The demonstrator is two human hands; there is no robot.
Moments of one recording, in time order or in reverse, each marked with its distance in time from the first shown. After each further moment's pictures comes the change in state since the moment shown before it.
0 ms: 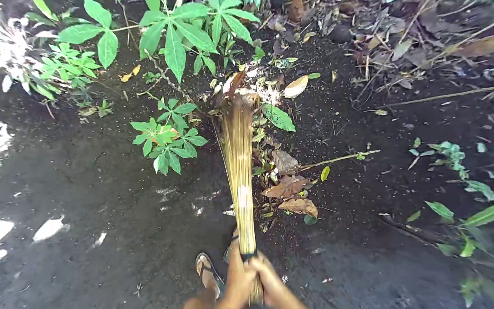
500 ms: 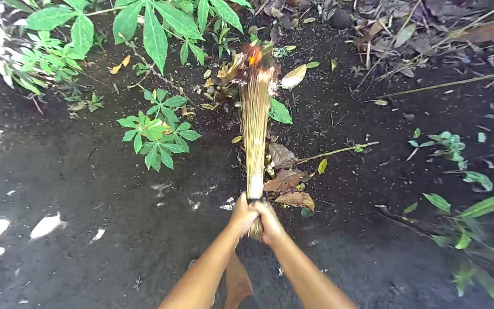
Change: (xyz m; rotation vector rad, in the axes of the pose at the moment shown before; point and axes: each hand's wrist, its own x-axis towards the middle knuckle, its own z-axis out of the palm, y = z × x) left_hand 0.101 0.077 0.012 -0.046 -0.163 0.105; right_hand 0.060 -0.090 -0.002 0.054 0.114 -0.236
